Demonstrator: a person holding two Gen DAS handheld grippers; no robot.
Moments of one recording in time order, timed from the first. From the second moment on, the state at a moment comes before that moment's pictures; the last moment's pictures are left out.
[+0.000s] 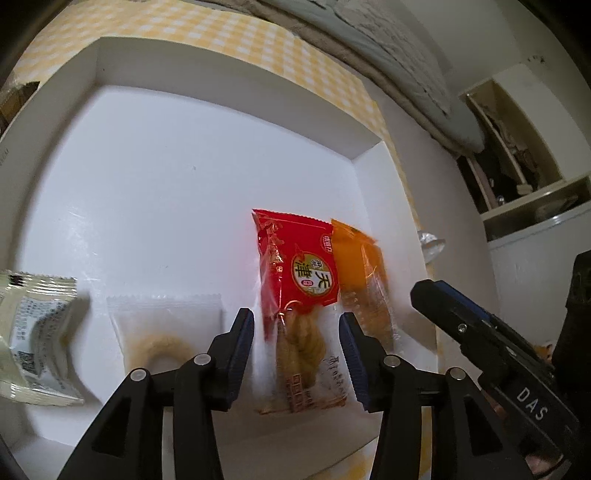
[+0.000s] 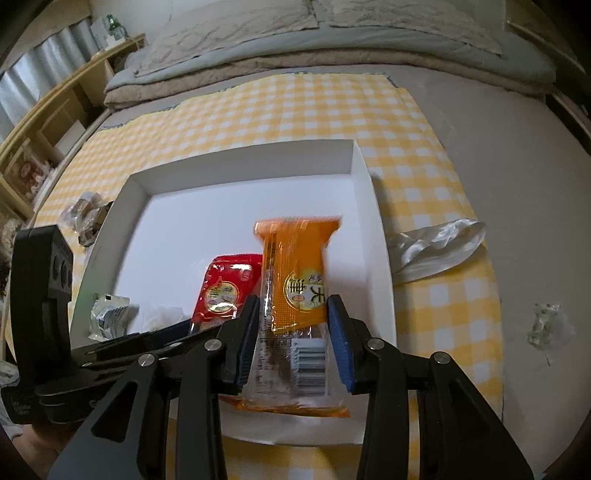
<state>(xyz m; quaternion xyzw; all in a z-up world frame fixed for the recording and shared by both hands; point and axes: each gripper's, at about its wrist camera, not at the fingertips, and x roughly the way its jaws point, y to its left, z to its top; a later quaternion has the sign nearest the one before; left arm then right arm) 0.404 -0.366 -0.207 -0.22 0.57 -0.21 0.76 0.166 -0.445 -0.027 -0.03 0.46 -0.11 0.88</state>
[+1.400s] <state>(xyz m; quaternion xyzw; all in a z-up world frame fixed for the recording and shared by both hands) 0.275 -0.279 -0.074 -0.07 0.49 -0.21 0.84 0.090 -0.420 0.015 -0.04 0.40 -0.17 0.90</state>
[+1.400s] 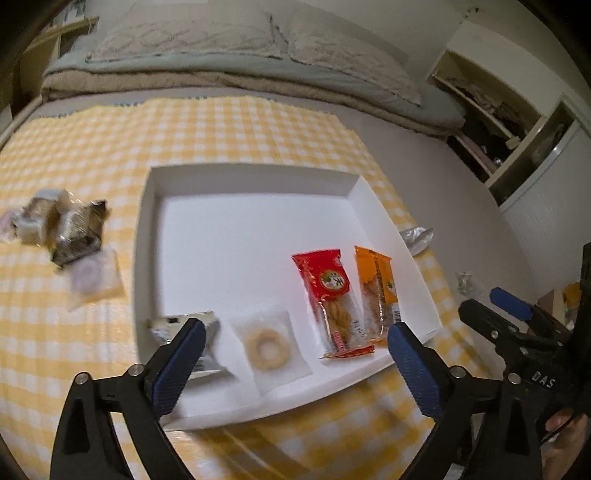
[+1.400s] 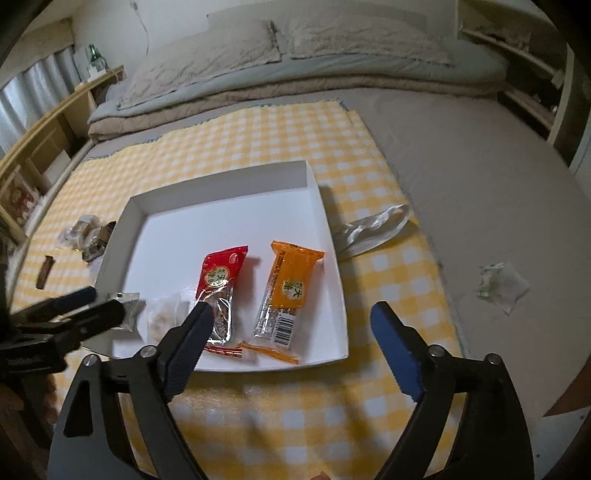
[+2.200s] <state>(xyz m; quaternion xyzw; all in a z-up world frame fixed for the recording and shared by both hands) 0.221 -0.148 0.039 -0.02 0.40 -0.20 0.89 0.079 -0.299 0.067 -0.08 0.31 -0.14 0.94</state>
